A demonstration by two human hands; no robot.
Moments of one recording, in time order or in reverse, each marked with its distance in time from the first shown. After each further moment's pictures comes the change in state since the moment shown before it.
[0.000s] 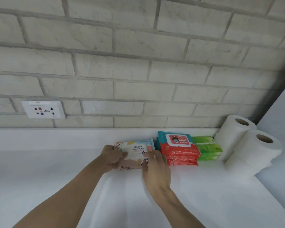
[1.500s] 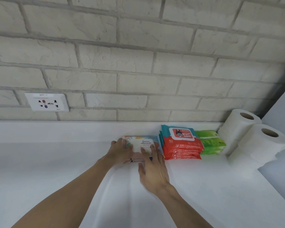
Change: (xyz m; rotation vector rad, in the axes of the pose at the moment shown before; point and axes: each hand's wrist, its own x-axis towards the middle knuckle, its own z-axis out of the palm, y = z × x) left_hand -0.002 -0.014 0.012 0.677 0.095 0.261; right_hand -0.013 0.013 0.028 -0.010 -0.275 -0.095
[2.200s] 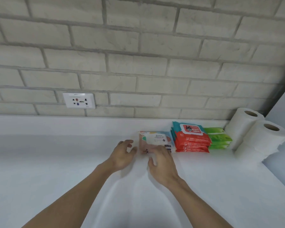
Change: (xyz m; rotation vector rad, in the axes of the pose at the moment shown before) left_hand -0.088 -0.034 -0.044 -0.006 0.049 0.177; right_hand -0.035 -0.043 -0.027 0.210 0.089 -0.091
